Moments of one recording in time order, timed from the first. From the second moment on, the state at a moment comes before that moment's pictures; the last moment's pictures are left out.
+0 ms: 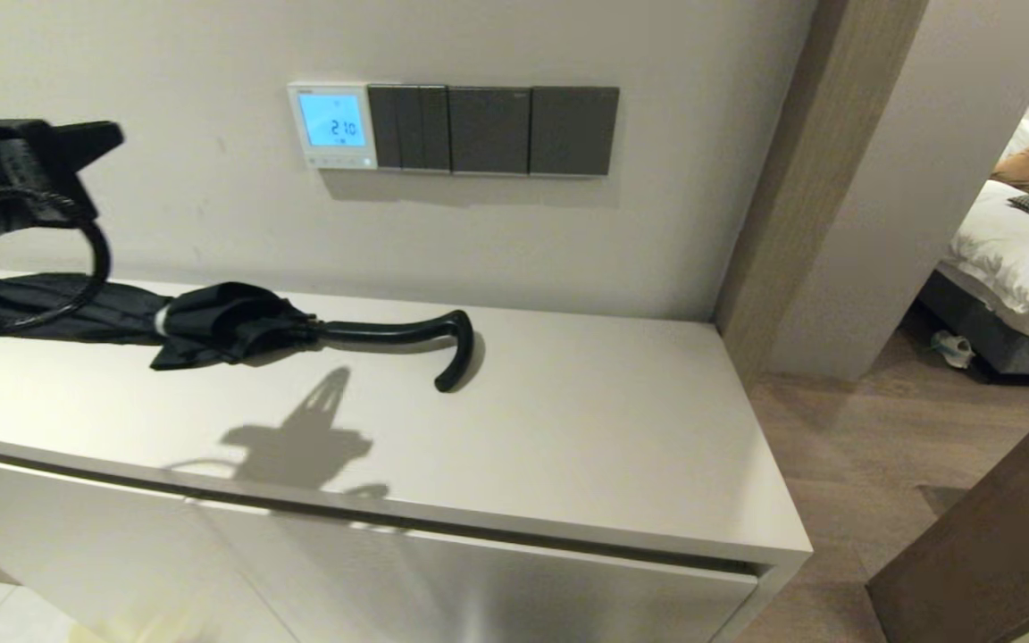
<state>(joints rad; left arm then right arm) -0.19 1.30 -1.01 -0.41 -0.01 0.02 0.00 0.00 0.00 -0.02 0.00 0.09</state>
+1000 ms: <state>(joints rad) -0.36 1.82 -1.38 -0.43 0.00 -0.03 0.00 0.00 0.00 -0.02 0.00 0.09</state>
